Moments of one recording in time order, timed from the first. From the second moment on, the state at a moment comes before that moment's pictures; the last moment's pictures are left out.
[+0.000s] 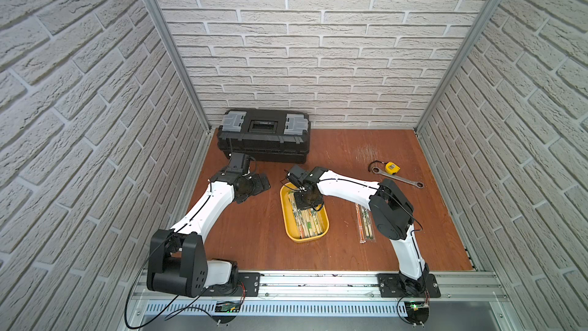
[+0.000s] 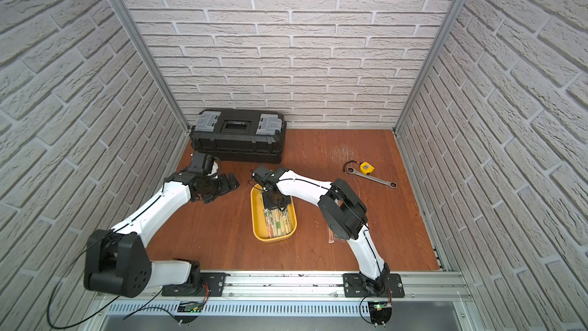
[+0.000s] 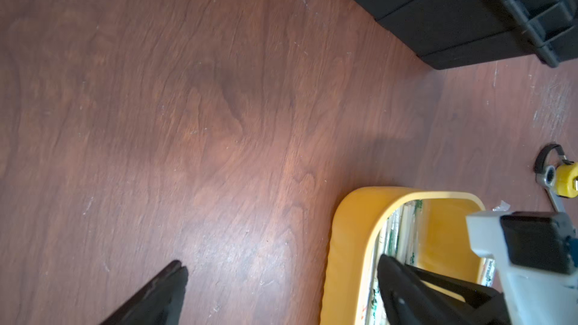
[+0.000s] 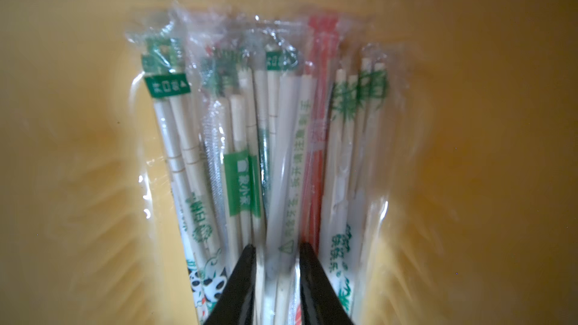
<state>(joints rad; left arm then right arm) -0.17 1.33 0.93 -0.69 0.16 -0.55 0.83 2.13 1.67 -0.95 0.03 0.63</state>
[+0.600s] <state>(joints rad) -0.17 1.33 0.93 -0.69 0.16 -0.55 0.83 2.11 1.67 -0.94 0.03 0.63</state>
